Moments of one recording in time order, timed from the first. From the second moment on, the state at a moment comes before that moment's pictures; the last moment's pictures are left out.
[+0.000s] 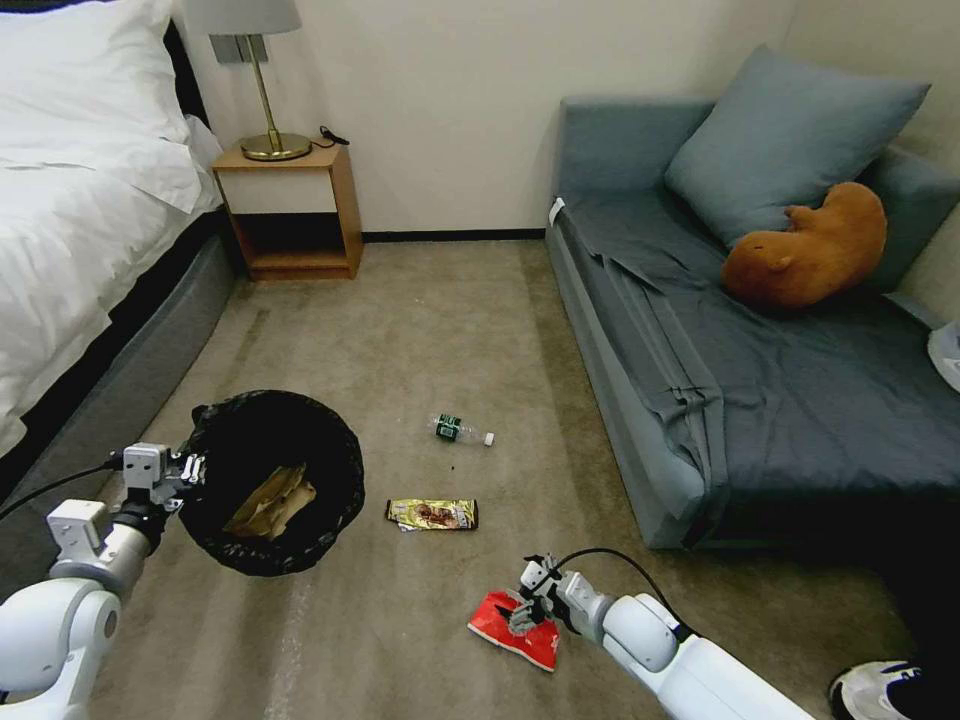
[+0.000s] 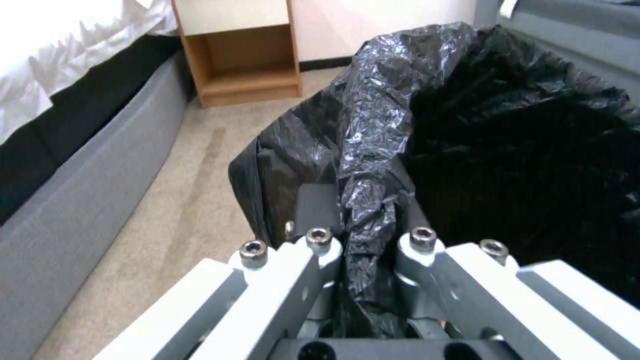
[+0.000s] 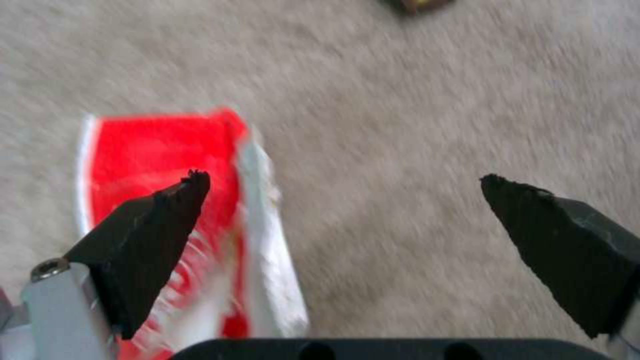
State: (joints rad) left arm 1.44 -1.10 -0.90 -1.92 -0.41 0.26 0.22; right arm -1.00 1.07 -0.20 1.32 0.09 -0.19 -0.27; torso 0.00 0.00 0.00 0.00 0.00
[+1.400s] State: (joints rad) left arm 1.43 -1.11 -0.90 -1.90 -0.40 0.25 0.22; right arm -1.03 1.13 -0.13 1.24 0.03 -0.15 -0.35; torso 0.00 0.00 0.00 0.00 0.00
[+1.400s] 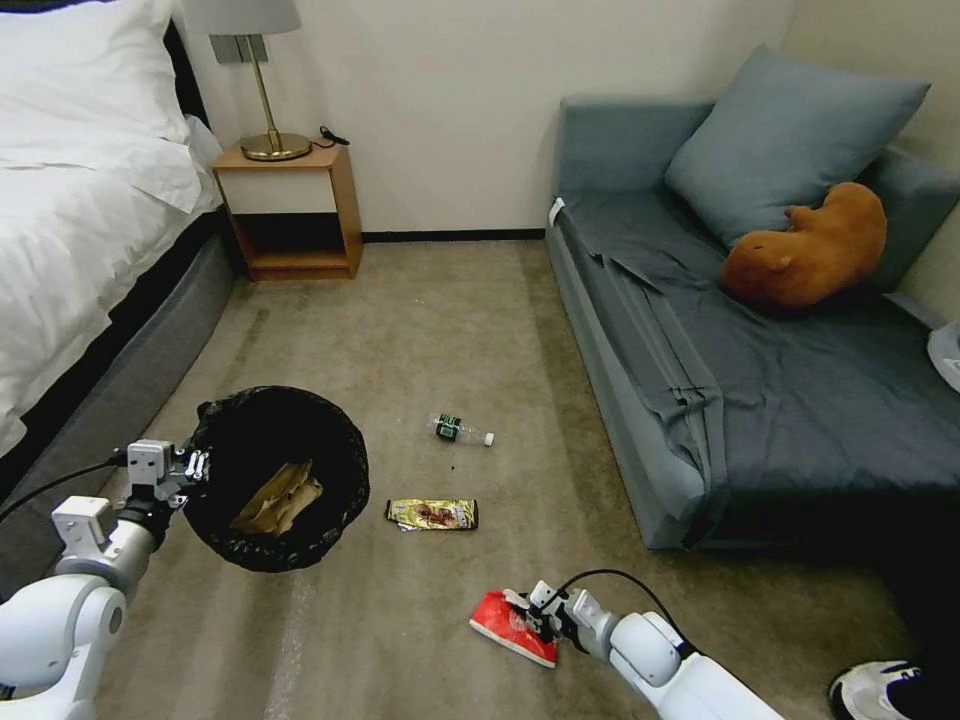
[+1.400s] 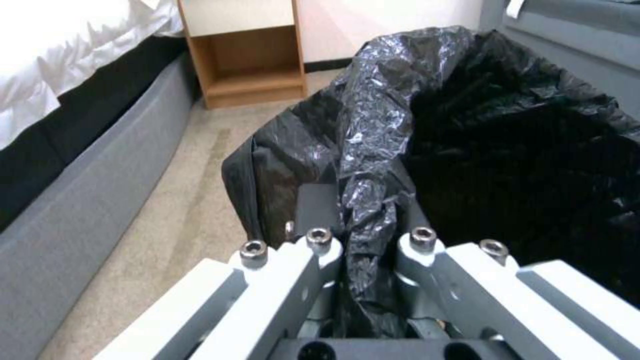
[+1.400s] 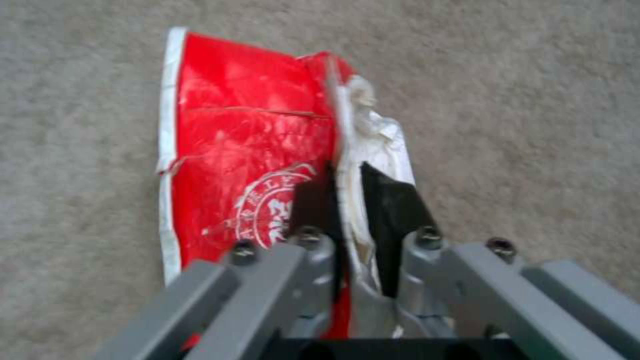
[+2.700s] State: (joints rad) left arm 1.42 -1.16 -0.82 -1.93 -0.34 0.24 0.21; right arm -0.65 1.15 -0.19 1.78 0.63 -0.27 -0.20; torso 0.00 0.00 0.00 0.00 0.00
